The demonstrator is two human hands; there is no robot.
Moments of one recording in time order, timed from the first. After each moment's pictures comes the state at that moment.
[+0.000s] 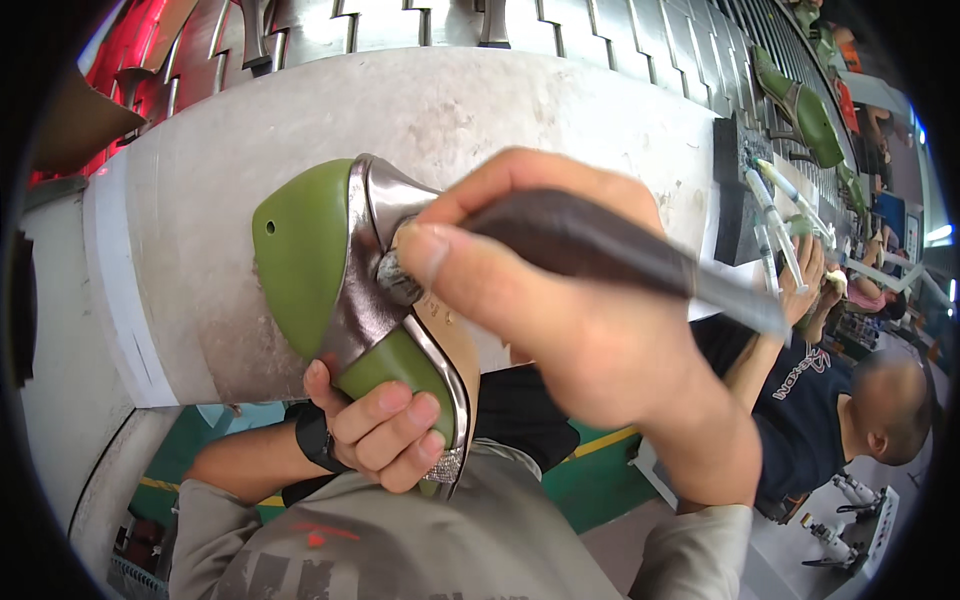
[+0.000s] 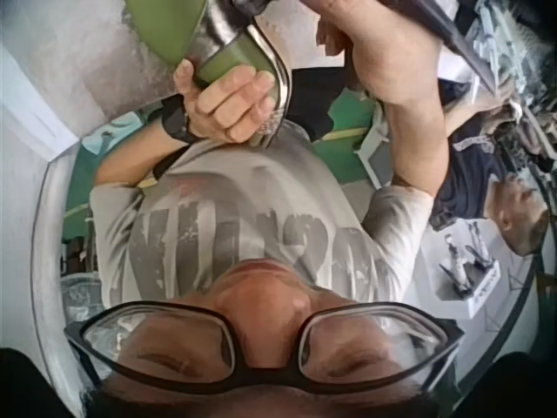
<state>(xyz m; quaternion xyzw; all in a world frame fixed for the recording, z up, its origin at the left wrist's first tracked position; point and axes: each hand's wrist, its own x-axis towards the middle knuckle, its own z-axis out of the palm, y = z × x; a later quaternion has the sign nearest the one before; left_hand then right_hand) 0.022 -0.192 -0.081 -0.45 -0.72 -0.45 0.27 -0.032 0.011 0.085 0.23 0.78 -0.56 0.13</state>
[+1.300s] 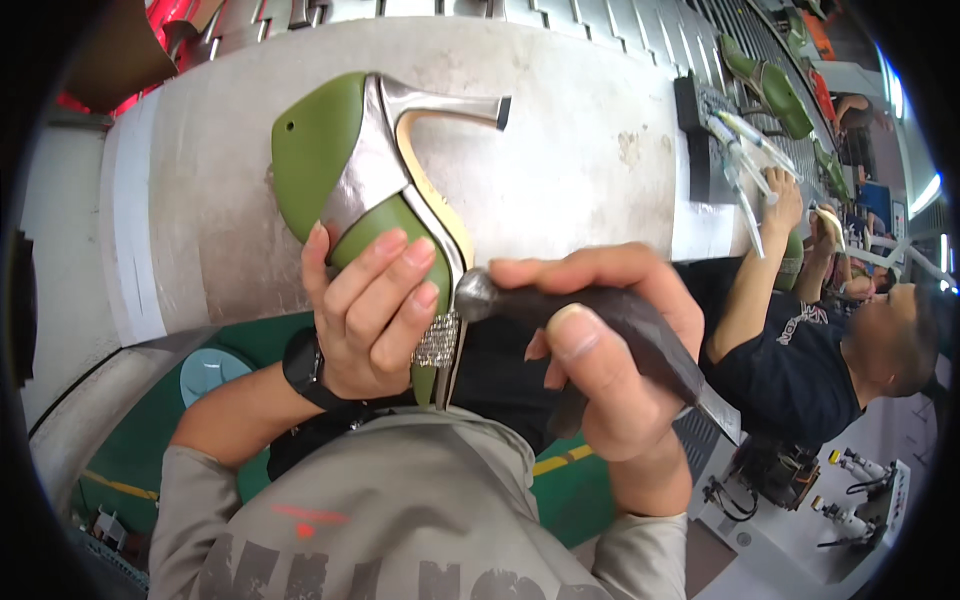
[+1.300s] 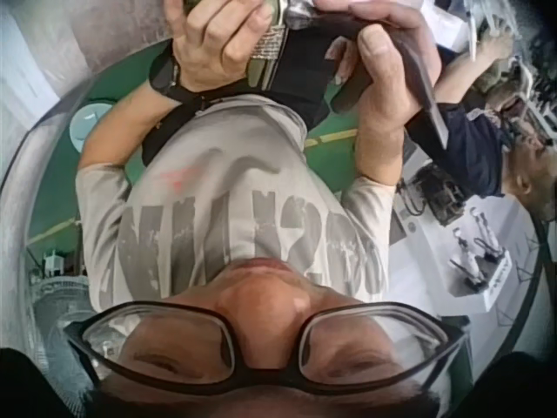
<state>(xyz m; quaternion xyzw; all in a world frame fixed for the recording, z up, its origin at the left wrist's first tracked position) 0.015 -0.180 -0.069 -0.42 -0.75 -0.42 0.28 0.102 -0.018 0.082 0.23 0.73 -0.63 -0.11</state>
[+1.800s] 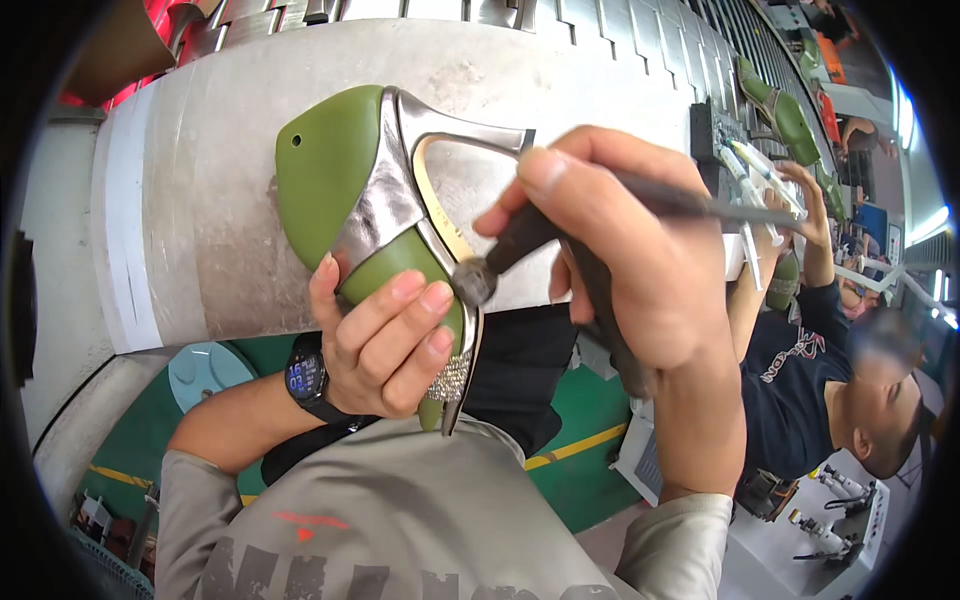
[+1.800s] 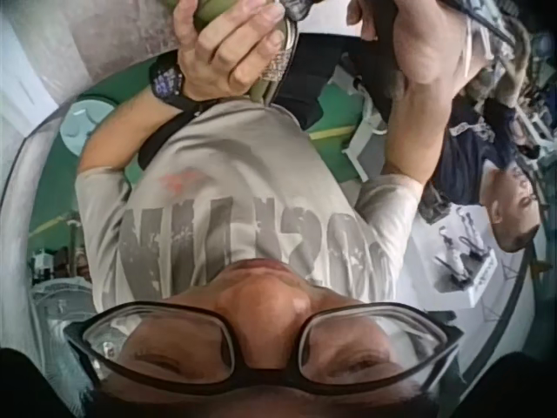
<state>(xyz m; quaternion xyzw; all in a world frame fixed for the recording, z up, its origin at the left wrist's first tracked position) 0.019 -0.182 -0.077 -0.46 -0.72 -0.43 0.30 0.008 0.008 0.100 0.27 0.79 -0.55 0.06</state>
